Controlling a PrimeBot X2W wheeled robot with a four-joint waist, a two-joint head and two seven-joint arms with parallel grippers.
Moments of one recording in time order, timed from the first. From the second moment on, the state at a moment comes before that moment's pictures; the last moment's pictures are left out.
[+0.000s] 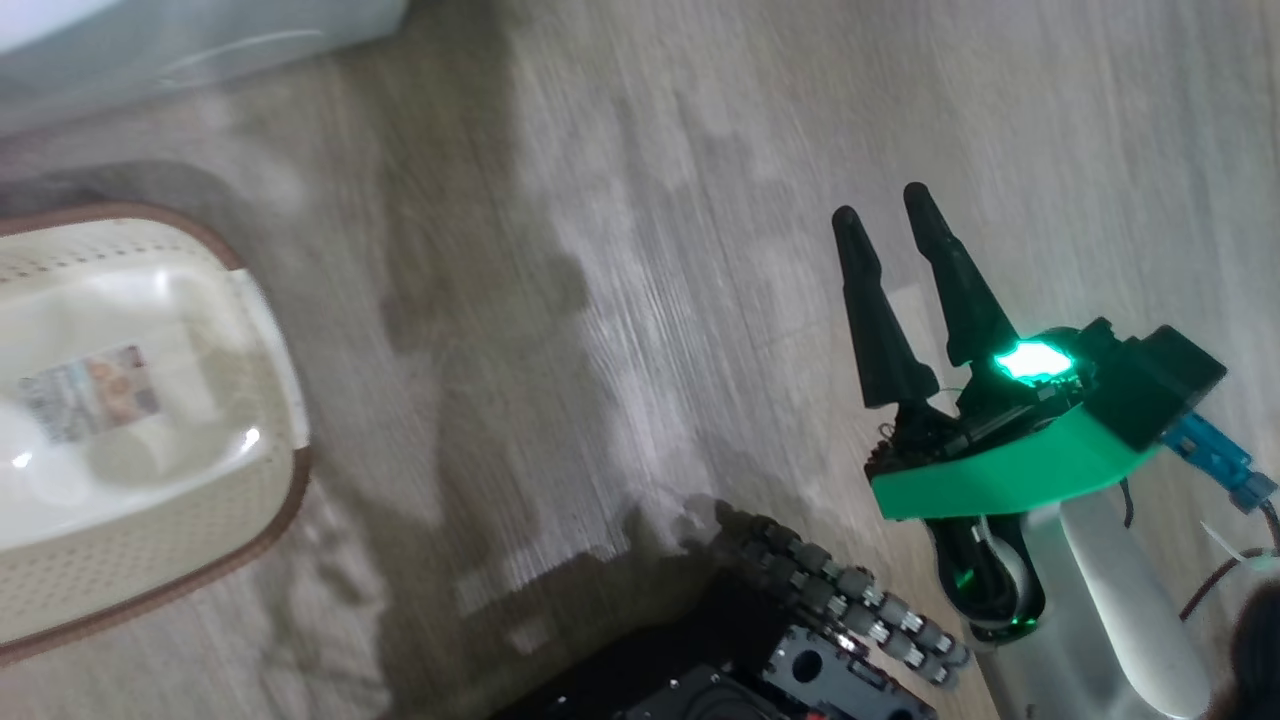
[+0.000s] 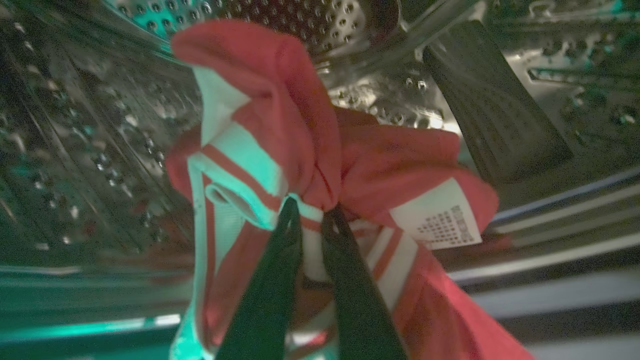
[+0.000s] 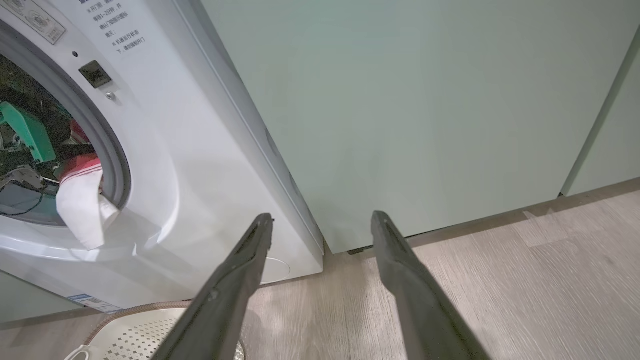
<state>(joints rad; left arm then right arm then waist) -1.32 0.70 -0.22 0.67 -0.44 -0.01 0.38 -0.26 -0.05 0.26 -0.03 0.52 0.13 -0.25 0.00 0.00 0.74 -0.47</state>
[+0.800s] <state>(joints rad) -1.58 0.74 -0.19 0.80 -0.36 0.06 0.07 -0.30 -0.04 0.30 -0.05 0.58 0.13 -0.25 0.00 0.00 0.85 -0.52</state>
